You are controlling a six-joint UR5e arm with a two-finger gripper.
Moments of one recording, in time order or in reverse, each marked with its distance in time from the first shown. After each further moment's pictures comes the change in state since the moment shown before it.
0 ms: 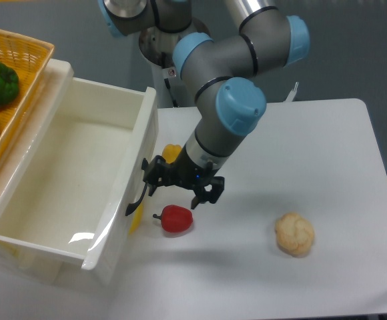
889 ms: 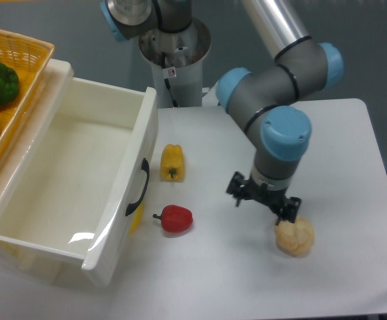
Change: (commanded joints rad) arm 0.129 -0.153 0.064 0.075 0.330 0.776
